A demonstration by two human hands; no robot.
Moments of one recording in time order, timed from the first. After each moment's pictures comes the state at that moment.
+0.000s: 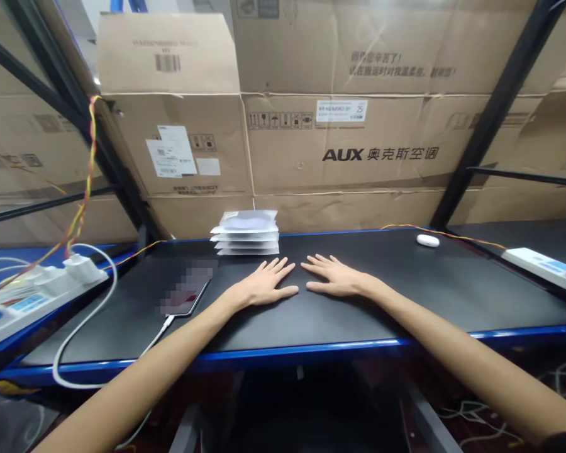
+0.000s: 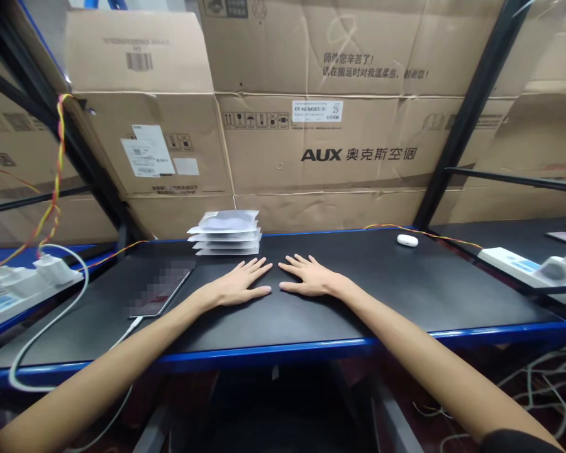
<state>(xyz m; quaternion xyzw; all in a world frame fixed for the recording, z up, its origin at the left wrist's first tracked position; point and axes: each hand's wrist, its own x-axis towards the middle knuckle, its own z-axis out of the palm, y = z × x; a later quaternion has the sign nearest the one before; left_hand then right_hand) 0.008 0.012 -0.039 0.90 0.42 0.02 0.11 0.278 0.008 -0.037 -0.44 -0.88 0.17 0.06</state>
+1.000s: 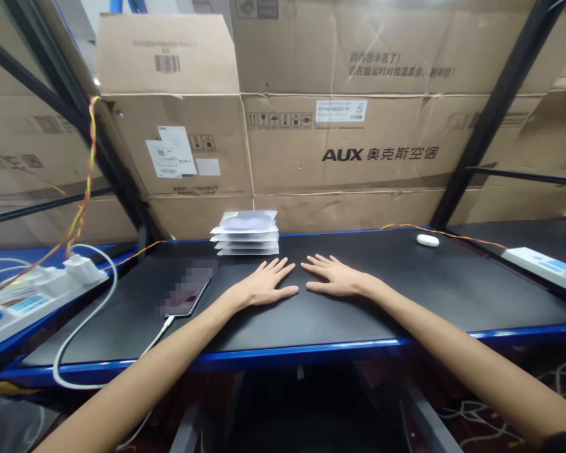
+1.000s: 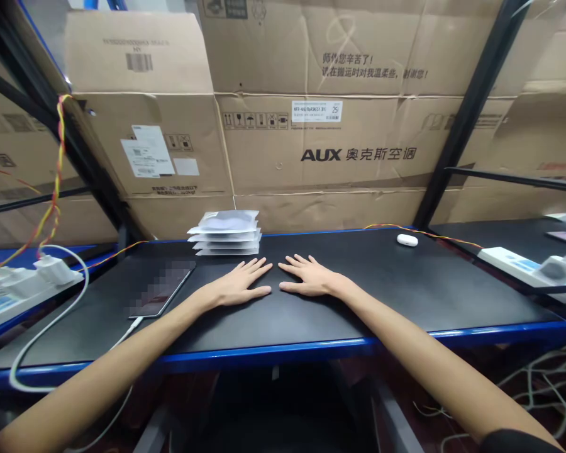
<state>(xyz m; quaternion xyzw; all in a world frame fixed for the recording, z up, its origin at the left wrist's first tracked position) 0.008 0.011 -0.038 0.90 0.42 0.01 0.11 0.276 0.006 -0.033 -0.44 -0.88 0.17 0.06</state>
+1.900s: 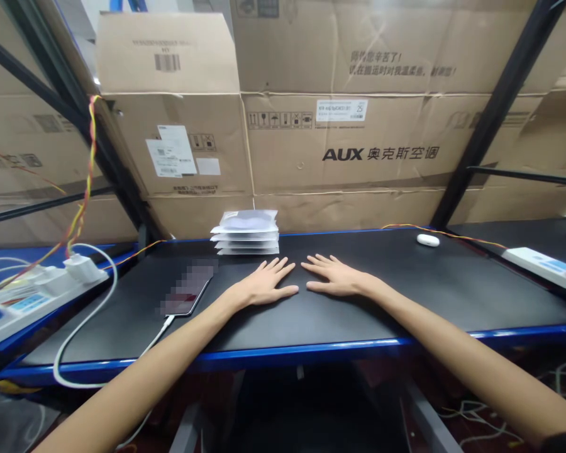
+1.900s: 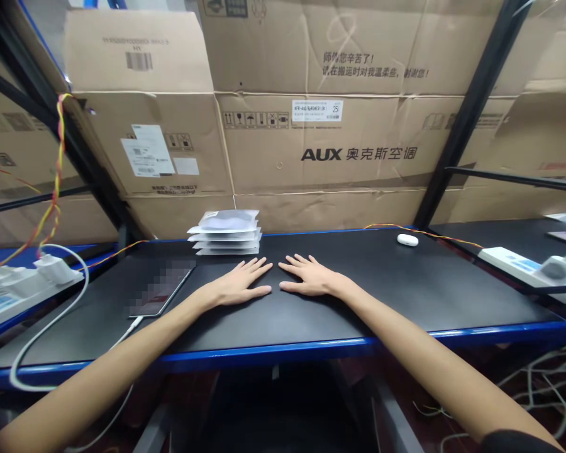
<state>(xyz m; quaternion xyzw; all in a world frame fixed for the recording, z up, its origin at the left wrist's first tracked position) 0.010 0.010 -0.035 0.90 0.42 0.00 0.11 0.278 0.008 -0.036 -0.44 -0.88 0.18 0.06</state>
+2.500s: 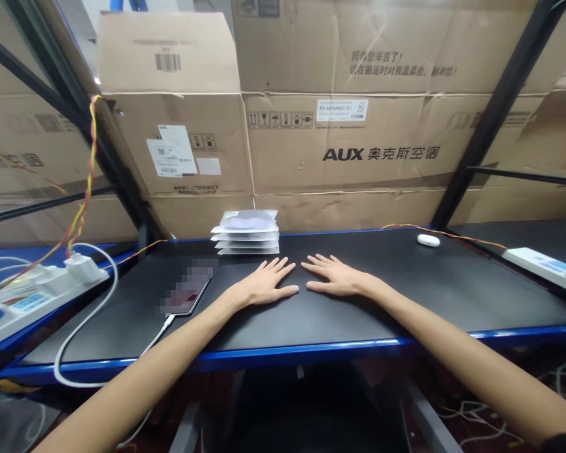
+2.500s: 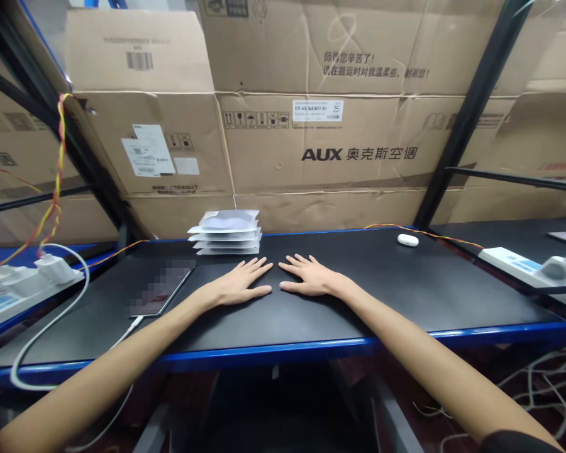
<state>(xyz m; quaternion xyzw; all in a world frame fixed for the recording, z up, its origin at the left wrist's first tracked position) 0.009 0.012 -0.038 0.90 0.42 0.01 0.11 0.277 0.007 -0.035 -0.44 -0.88 0.18 0.06</state>
